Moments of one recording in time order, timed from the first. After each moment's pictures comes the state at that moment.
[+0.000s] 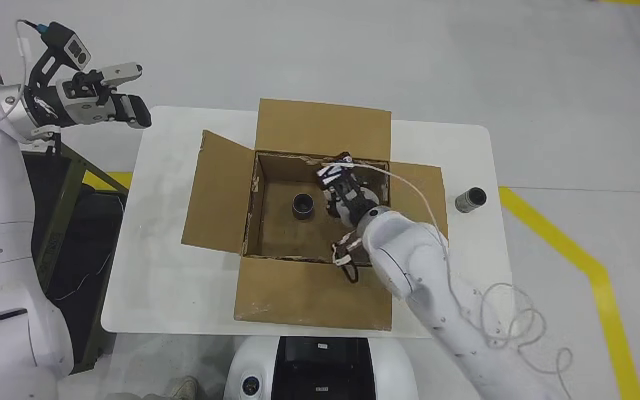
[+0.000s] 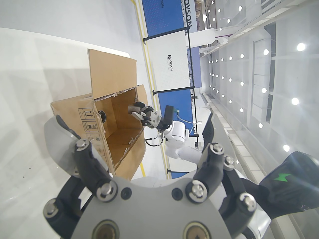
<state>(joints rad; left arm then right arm) 0.77 -0.85 -1.71 -1.26 -0.30 0.08 -1.49 -1.12 -1.38 0.89 -1.85 -1.37 0.09 0.87</state>
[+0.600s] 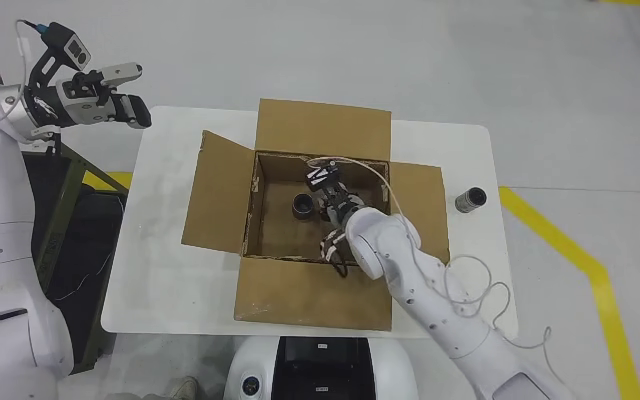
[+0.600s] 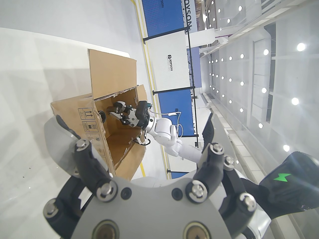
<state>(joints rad) 0.77 -0.85 -1.71 -1.26 -0.30 0.08 -1.49 -1.03 -1.44 0.81 -1.57 -1.31 0.15 0.86</state>
